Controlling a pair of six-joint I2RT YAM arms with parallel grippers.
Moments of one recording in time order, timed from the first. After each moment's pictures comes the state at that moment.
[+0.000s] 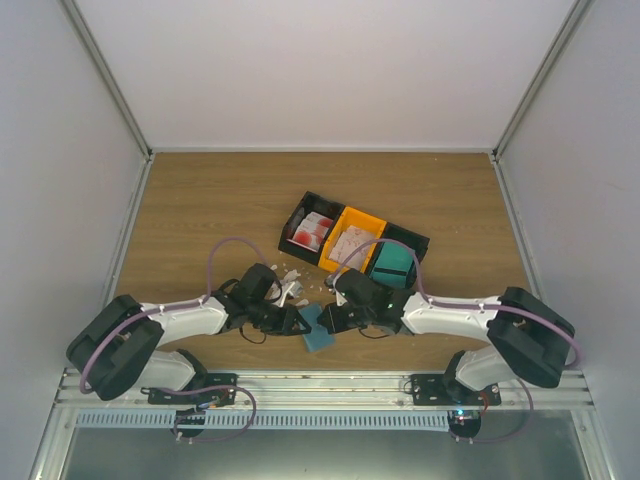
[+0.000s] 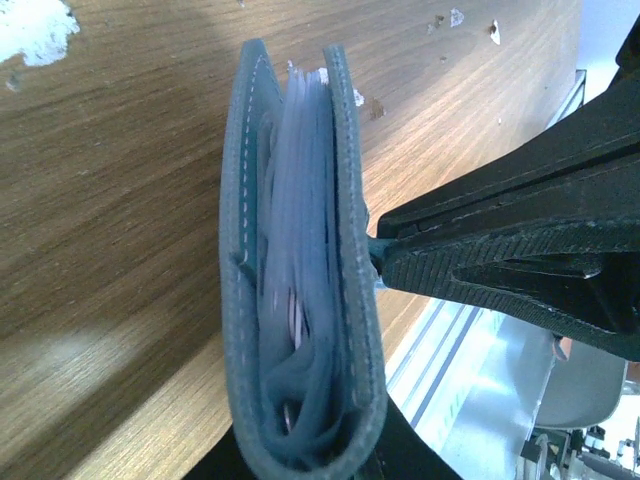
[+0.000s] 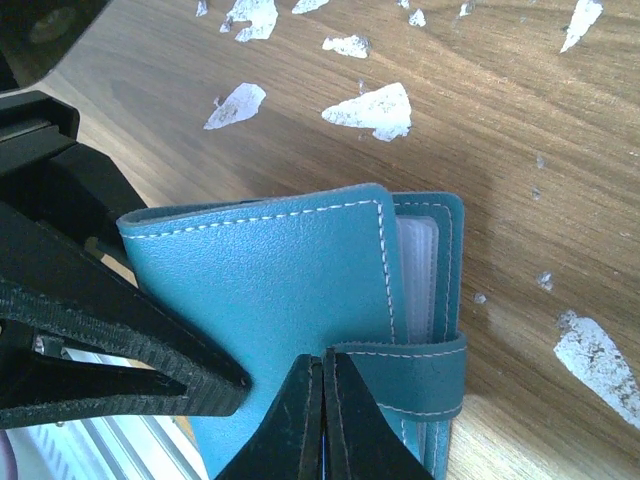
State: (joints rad) left arm -0.69 1.33 0.40 0.00 0.70 -0.66; right arm 1.00 1.41 0.60 -0.05 -0.24 0.73
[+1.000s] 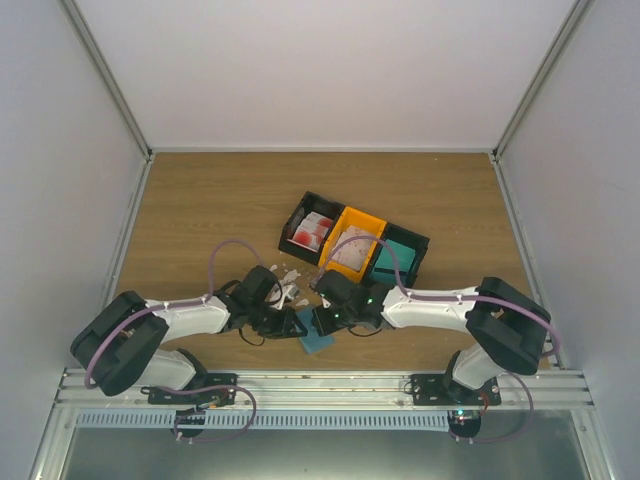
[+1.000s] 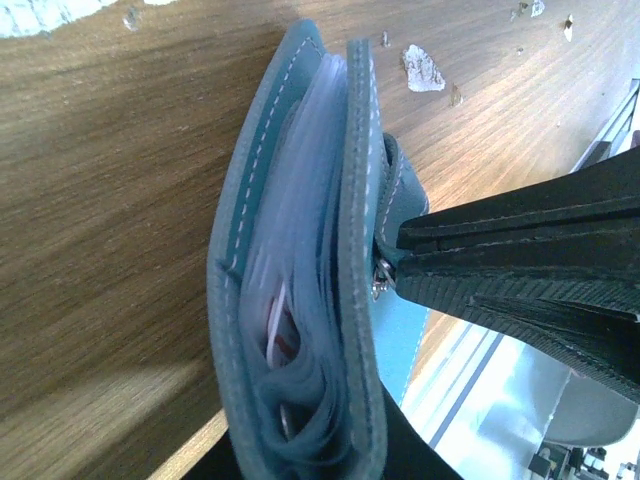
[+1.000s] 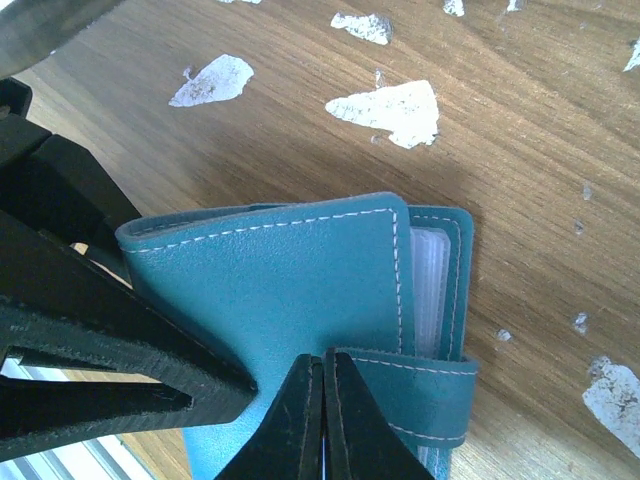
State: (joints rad) left arm -0.69 1.36 0.40 -0.05 0.66 -0.68; right arm 1.06 1.55 0.75 -0.20 -0.16 0.64
